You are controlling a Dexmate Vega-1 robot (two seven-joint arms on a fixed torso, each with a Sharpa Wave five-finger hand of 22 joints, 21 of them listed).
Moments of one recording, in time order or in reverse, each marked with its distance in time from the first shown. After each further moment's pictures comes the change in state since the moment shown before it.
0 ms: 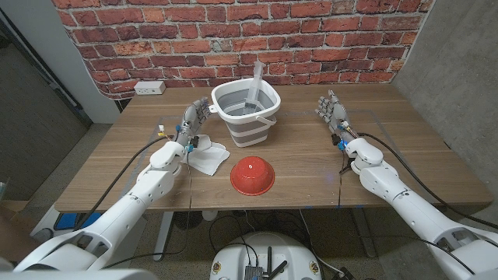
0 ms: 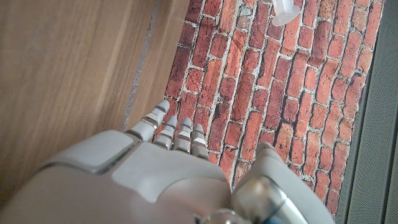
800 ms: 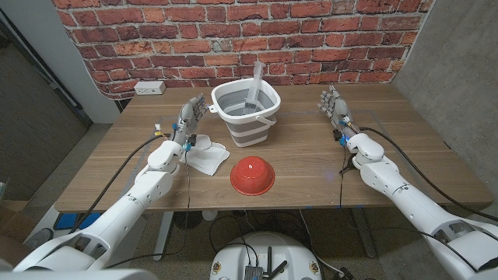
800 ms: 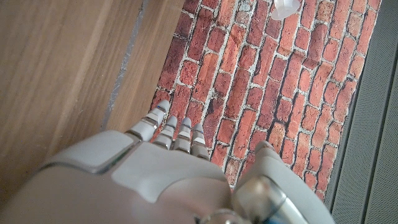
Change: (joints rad) left arm 0.015 0.012 -0.010 -0.034 0.031 -0.026 0.040; left_hand 0.000 0.000 0.003 -0.003 0.000 -0.004 -0.004 0.000 0.000 0.004 -0.004 0.000 0.000 0.000 0.000 0.000 0.005 0.000 0.000 0.000 0.000; right arm 0.033 -0.006 -0.002 0.037 -0.046 0.044 -0.006; right_hand 0.005 0.005 0.008 -0.008 0.000 0.000 0.000 0.004 -0.002 0.000 0.000 0.000 -0.005 -0.003 -0.003 0.000 -0.016 0.000 0.000 0.000 0.000
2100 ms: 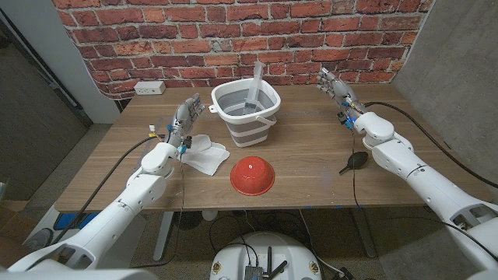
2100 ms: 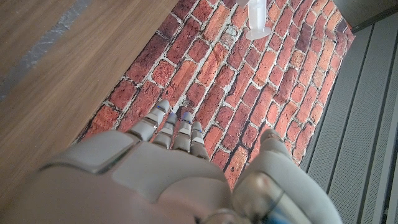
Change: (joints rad) left arm 0.078 0.062 -0.031 -0.112 0.021 0.010 0.051; left_hand -0.009 -0.002 -0.002 -0.012 0.000 -0.005 -0.016 0.000 0.000 0.009 -0.008 0.000 0.000 0.011 -0.011 -0.001 0.000 0.000 0.000 0.000 0.000; right arm 0.081 -0.129 -0.034 -0.142 -0.142 -0.079 0.023; right_hand 0.131 -0.063 0.014 -0.149 -0.015 -0.002 0.070 0.023 0.005 0.053 0.030 0.023 -0.005 0.033 0.054 0.011 -0.065 -0.011 0.043 0.006 0.000
